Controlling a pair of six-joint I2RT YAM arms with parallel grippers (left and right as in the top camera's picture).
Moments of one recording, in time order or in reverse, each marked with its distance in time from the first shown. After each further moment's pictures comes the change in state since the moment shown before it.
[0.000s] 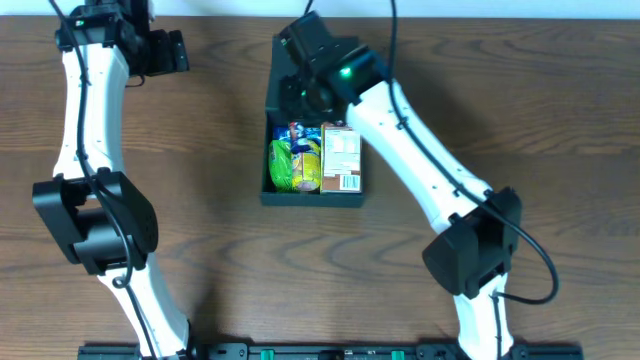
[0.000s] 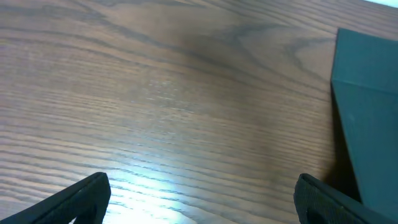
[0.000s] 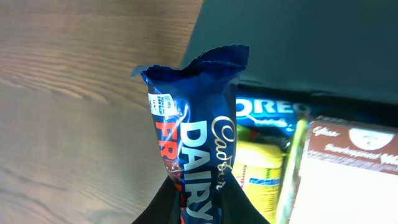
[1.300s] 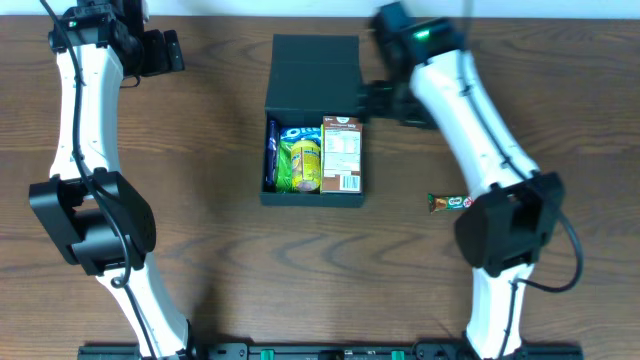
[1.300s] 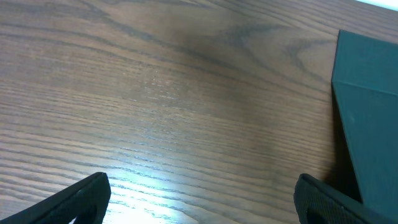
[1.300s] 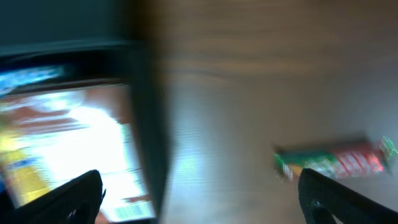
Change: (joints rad) left arm 0.011 0.000 0.000 -0.003 0.014 0.000; right arm -0.331 0.010 -0.010 -0.437 0.111 -0.130
